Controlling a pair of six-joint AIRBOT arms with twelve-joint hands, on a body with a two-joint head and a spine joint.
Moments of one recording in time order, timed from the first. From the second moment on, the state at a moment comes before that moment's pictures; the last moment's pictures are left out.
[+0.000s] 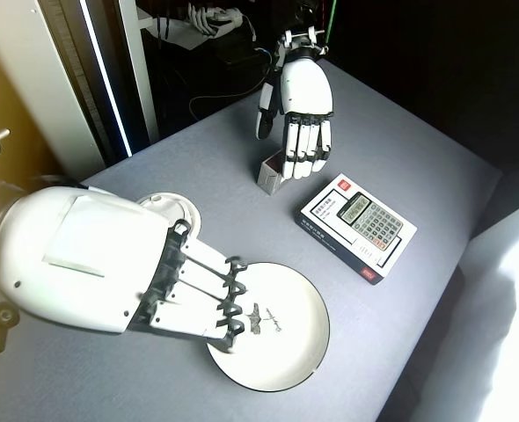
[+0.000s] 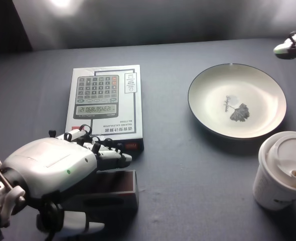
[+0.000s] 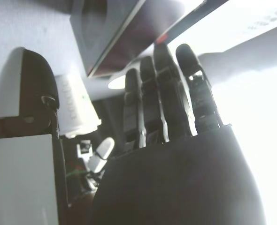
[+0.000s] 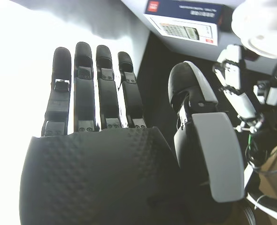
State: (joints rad) left arm 0.60 -0.81 0.62 -0.58 -0.62 1.37; right arm -0.28 -0.58 0.92 -0.42 0.42 -0.61
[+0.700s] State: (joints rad) left arm 0.65 -0.91 0.67 -0.55 -0.64 1.37; right arm -0.34 -0.54 0.92 -0.58 0.47 -0.41
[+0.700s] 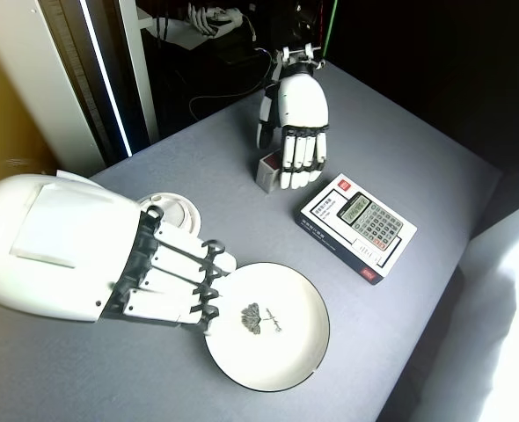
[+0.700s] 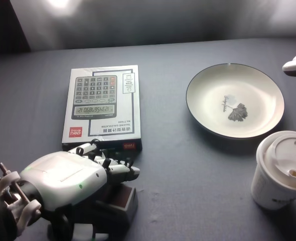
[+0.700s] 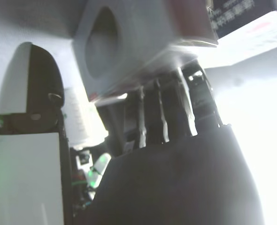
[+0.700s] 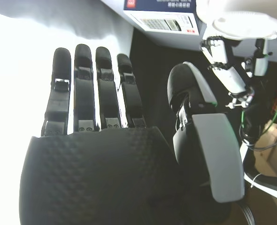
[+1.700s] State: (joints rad) left arm 0.66 -0.92 0.71 -0.57 -0.67 1.37; right arm -0.34 -0.54 0.92 -0.35 0.47 -0.48
